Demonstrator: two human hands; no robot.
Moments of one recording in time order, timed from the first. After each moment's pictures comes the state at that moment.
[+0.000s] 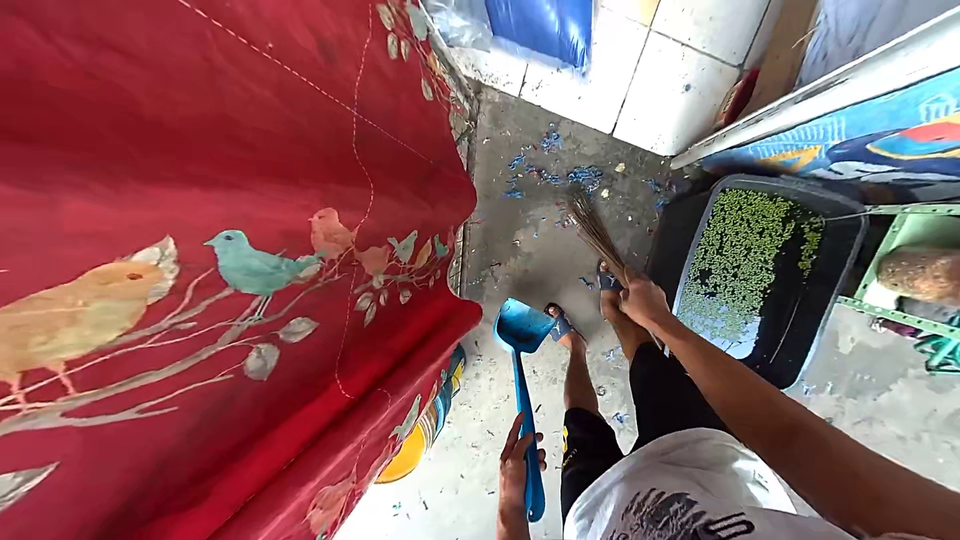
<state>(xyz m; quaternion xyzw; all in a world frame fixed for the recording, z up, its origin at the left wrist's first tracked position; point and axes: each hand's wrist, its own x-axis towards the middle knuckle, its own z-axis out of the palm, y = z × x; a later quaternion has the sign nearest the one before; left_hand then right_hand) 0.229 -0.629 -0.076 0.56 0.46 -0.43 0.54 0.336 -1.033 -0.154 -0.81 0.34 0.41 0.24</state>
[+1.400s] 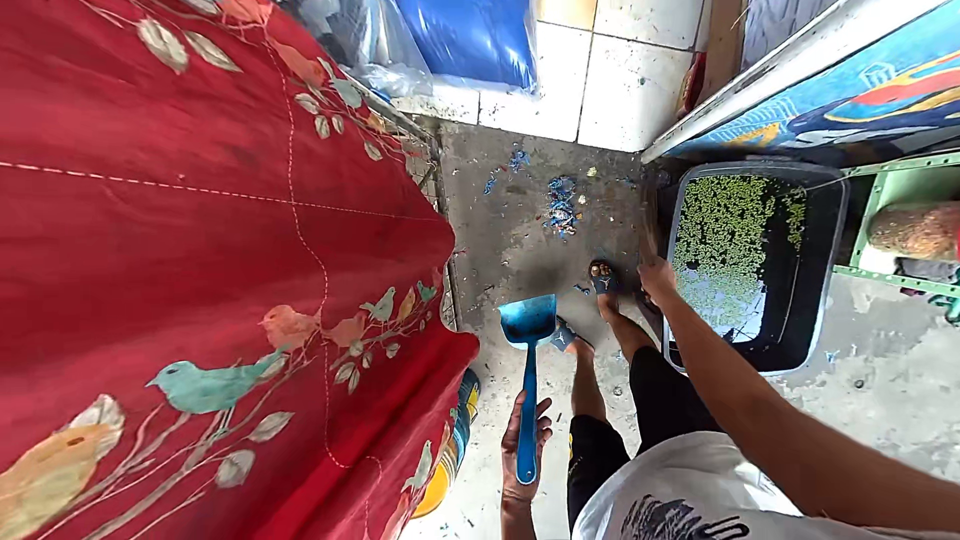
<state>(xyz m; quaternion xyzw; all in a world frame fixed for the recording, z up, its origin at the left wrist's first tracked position) 0.297 -0.689 -0.086 0.49 0.25 -0.42 0.72 0.319 -1.132 -0.203 -0.57 0.65 0.26 0.42</state>
